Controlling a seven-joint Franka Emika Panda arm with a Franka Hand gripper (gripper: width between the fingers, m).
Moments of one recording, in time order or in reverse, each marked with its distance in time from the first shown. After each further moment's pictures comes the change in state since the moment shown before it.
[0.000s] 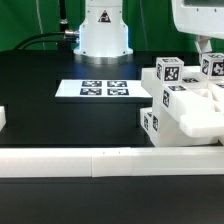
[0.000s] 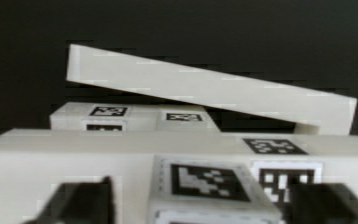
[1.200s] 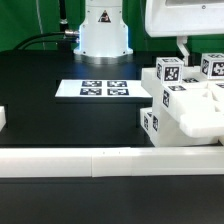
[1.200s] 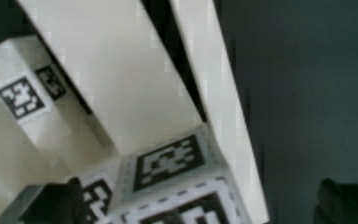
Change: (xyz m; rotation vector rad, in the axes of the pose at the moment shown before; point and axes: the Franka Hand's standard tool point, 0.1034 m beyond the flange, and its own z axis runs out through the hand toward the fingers) arm 0.002 -0.001 -0.004 -0.080 0.024 -1.164
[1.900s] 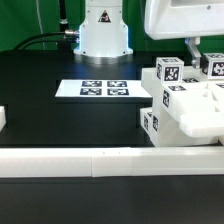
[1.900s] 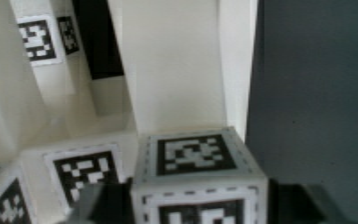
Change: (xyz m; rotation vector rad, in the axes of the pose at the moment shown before) arm 0.001 0.002 0.001 -0.011 0.014 -0.184
